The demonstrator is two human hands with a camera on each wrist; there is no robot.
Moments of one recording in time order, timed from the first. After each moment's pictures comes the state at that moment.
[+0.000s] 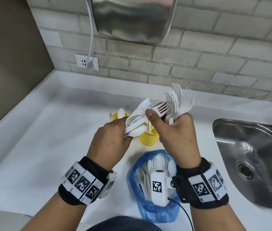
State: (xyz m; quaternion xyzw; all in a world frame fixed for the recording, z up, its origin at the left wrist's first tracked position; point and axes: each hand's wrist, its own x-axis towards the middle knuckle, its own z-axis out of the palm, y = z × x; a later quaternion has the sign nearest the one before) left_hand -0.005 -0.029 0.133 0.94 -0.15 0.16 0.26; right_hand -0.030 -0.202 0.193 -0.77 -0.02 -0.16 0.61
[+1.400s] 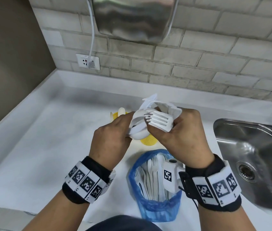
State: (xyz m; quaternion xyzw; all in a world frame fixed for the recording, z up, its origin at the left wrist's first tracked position) left_hand -0.014 -0.036 0.135 0.90 -0.19 0.28 0.27; right_hand -0.036 -0.219 0.205 -0.85 -0.21 -0.24 0.43
